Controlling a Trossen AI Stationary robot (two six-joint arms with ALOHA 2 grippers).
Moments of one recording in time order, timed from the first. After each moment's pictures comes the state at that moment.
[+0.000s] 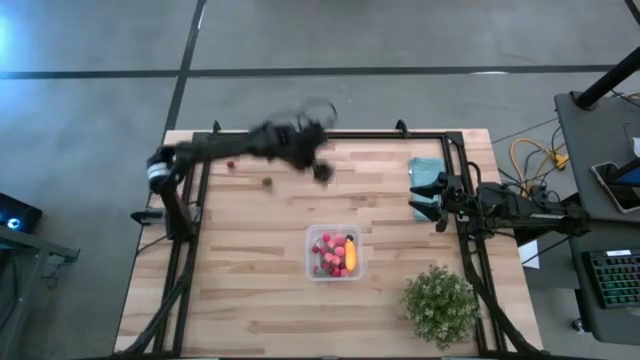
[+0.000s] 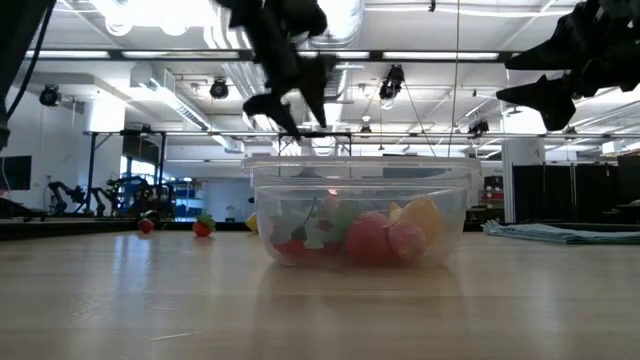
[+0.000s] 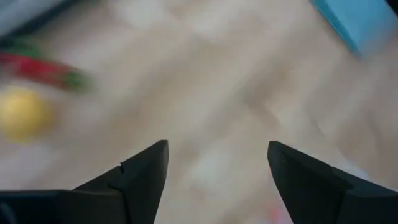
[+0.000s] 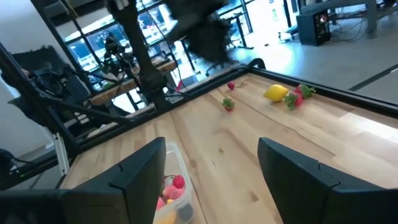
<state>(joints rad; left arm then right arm) 0.31 1.77 1.63 -0.86 -0.06 -0.54 -0.03 0.08 0.19 -0.18 0.18 0.39</state>
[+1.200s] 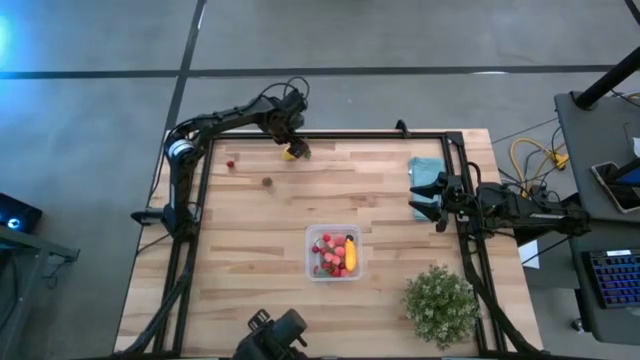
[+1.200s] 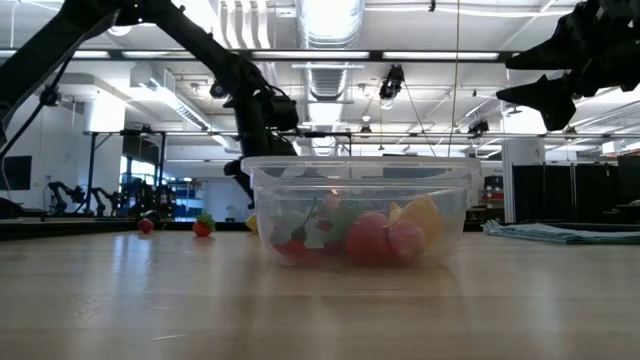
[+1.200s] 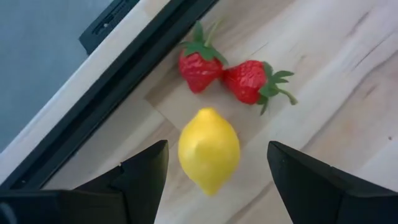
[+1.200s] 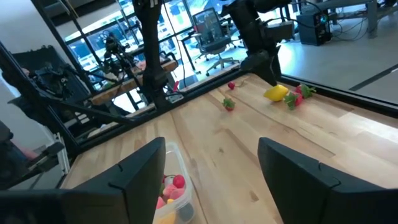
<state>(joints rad) 0.74 1.99 1.61 -0.86 0.02 -0.04 -0.03 0.08 0.19 -0.18 0.18 0.39</state>
